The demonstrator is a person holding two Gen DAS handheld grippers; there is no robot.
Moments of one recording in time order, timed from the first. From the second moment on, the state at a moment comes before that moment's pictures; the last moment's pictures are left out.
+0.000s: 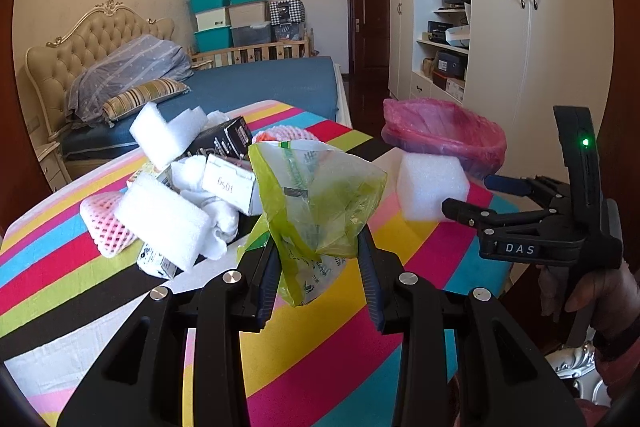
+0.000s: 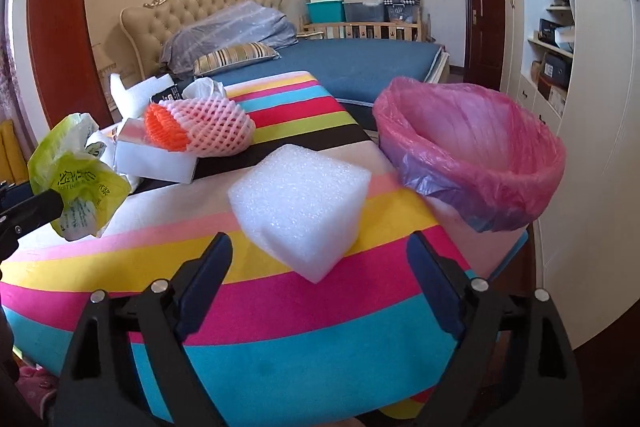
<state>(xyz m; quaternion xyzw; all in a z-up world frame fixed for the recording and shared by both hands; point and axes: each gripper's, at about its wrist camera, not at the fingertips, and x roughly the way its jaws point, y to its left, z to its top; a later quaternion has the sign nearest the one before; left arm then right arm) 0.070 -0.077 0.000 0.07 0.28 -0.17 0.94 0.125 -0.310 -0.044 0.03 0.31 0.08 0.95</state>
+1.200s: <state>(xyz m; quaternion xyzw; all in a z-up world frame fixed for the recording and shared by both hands) 0.242 -0.282 0.043 0.07 0.30 -0.30 0.90 0.195 -0.465 -0.019 0.02 0.22 -0.02 0.97</state>
